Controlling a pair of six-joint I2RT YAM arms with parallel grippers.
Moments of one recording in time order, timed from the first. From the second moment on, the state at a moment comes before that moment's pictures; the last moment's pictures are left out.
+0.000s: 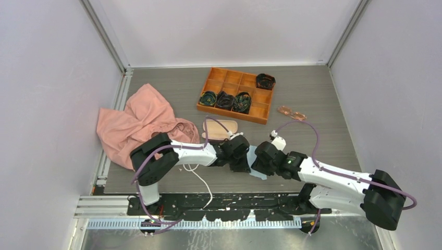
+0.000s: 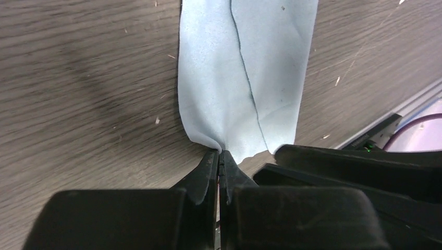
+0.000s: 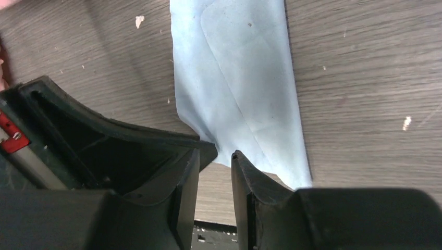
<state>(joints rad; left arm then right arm) -1.10 1.81 1.00 -0.13 0.07 -1.09 0.92 1.02 0.51 -0.52 0.26 1.20</state>
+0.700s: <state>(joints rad) -1.09 1.76 0.84 0.06 0.11 -1.19 0.75 0.78 0.44 -0.66 0.36 1.27</state>
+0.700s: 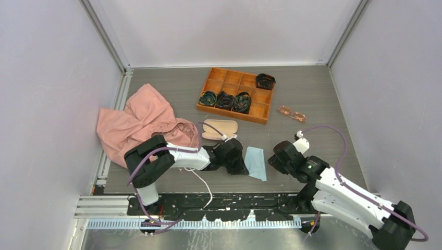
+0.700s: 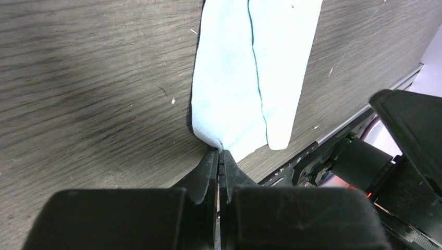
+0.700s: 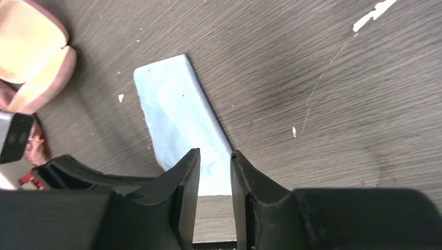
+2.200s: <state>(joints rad) -1.07 1.76 0.87 0.03 0.13 -1.17 0.95 1.14 0.53 -0.68 0.27 1.07</state>
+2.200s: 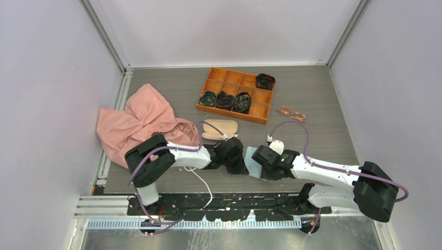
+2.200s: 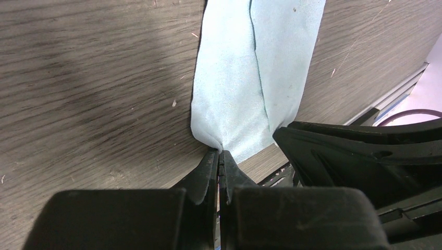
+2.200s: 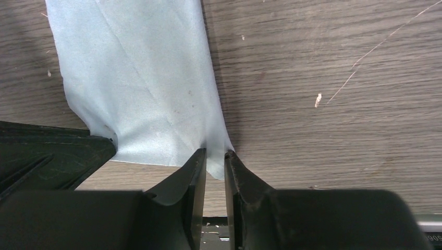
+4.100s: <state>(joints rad) -1.03 1.69 0.80 -0.01 0.08 -1.18 0.96 0.84 0.41 -0.64 0.24 1.22</state>
